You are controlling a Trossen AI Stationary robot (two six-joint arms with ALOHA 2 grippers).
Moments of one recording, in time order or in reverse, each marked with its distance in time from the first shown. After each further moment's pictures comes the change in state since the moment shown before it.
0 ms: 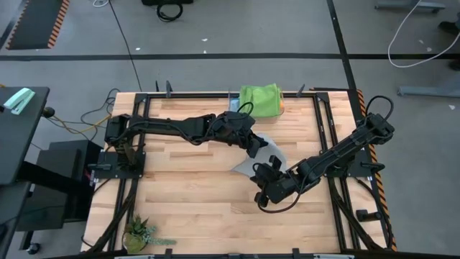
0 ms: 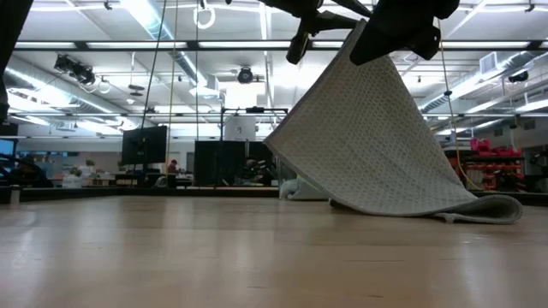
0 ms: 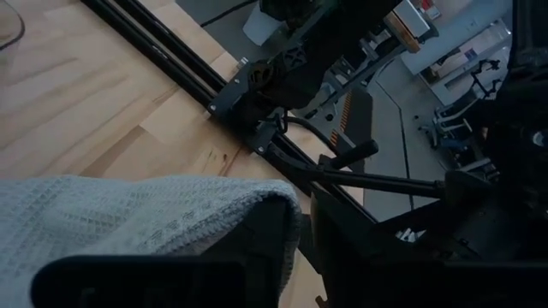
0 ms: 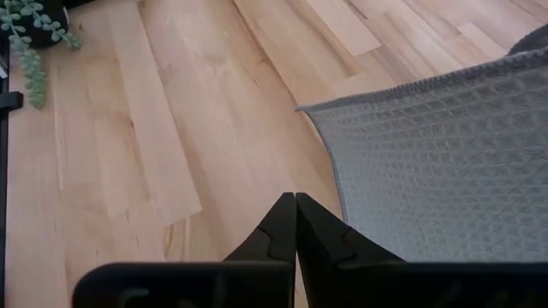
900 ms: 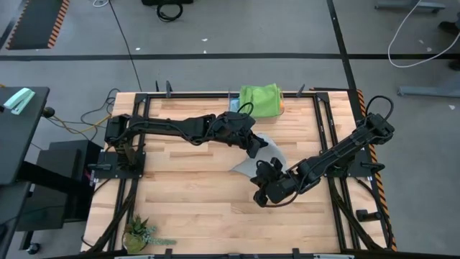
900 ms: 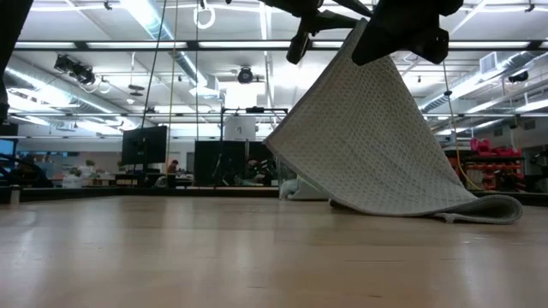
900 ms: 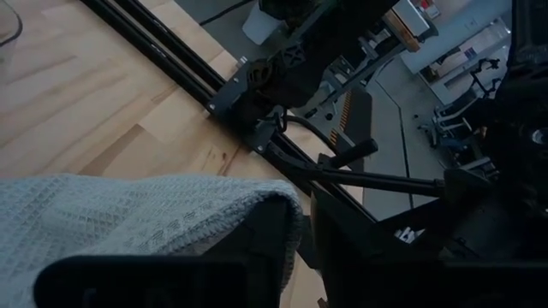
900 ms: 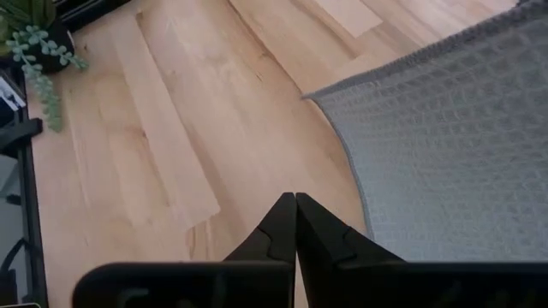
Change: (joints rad) left arm 0.000 0.000 0.000 0.000 0.000 0.000; right arm 0.001 0.000 0.000 -0.001 -0.028 0.137
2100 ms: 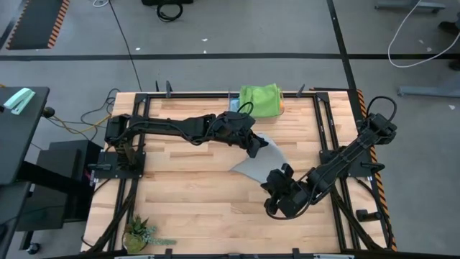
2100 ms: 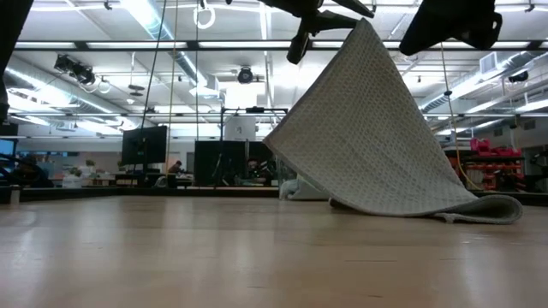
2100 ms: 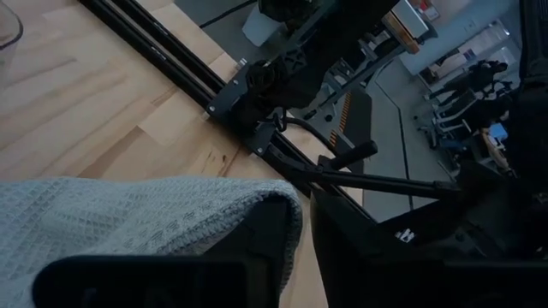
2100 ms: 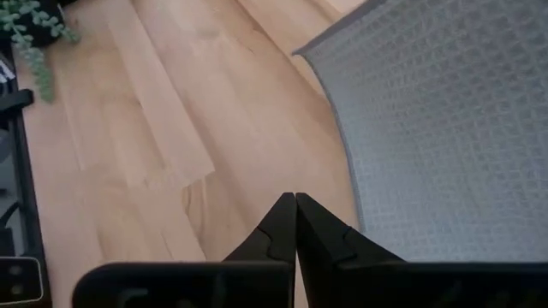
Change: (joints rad) left arm 0.002 0.001 0.000 0.006 -0.001 0.001; right arm 0.130 -0.024 0.000 -0.158 0.094 0.155
